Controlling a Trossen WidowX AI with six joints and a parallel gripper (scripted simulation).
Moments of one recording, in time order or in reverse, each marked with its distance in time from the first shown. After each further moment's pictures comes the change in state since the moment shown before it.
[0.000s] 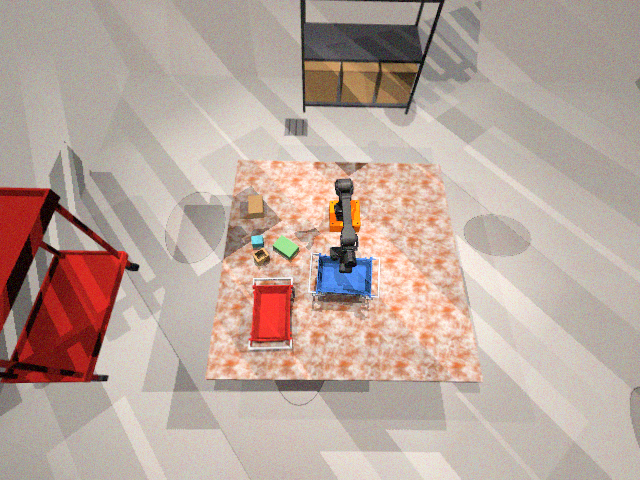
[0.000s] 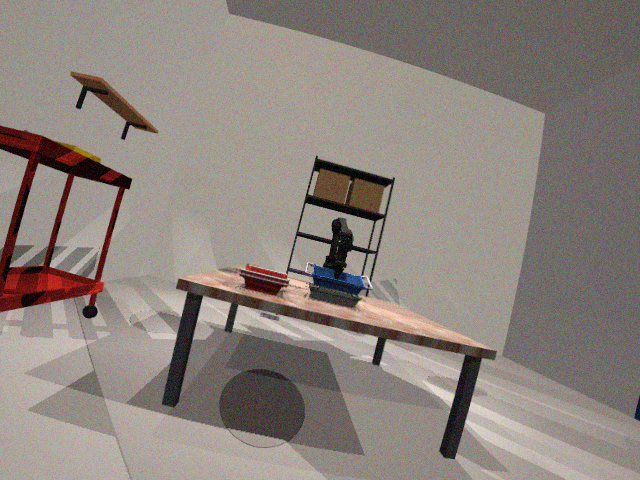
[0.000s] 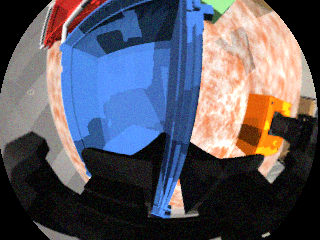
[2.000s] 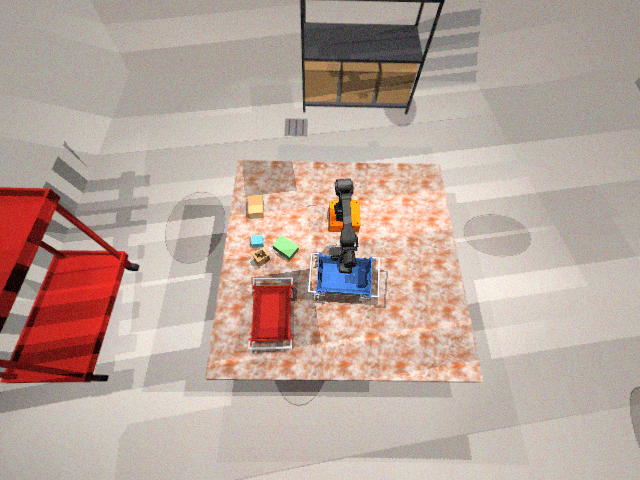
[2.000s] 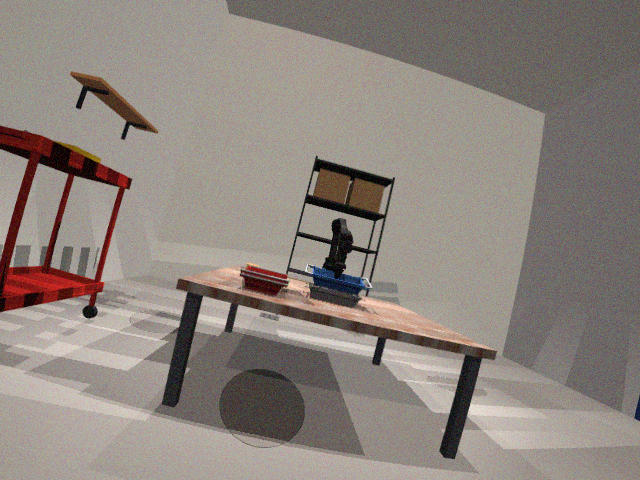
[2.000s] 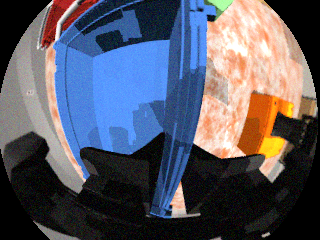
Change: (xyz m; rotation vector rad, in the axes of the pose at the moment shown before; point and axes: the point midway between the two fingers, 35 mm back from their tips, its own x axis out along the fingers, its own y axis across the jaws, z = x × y) arm 0.009 -0.003 0.000 0.001 0.000 0.001
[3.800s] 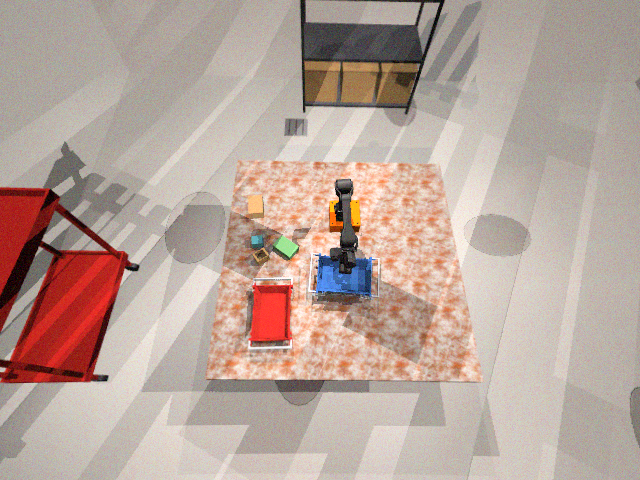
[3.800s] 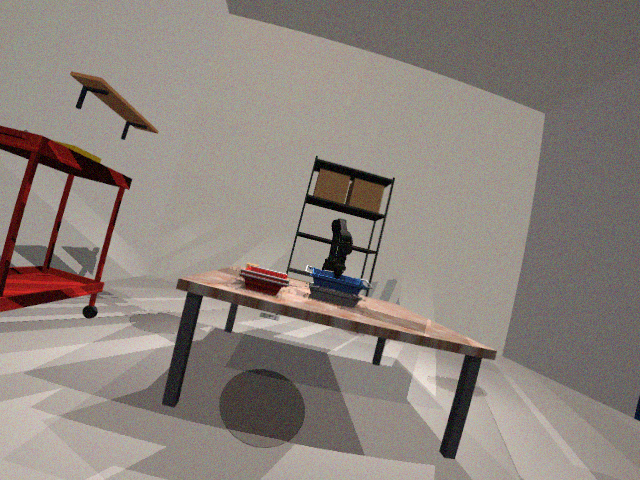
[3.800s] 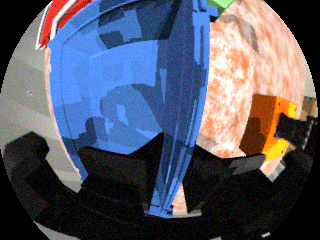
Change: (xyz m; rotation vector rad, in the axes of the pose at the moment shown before) arm 0.008 -0.001 0.000 0.001 0.000 0.007
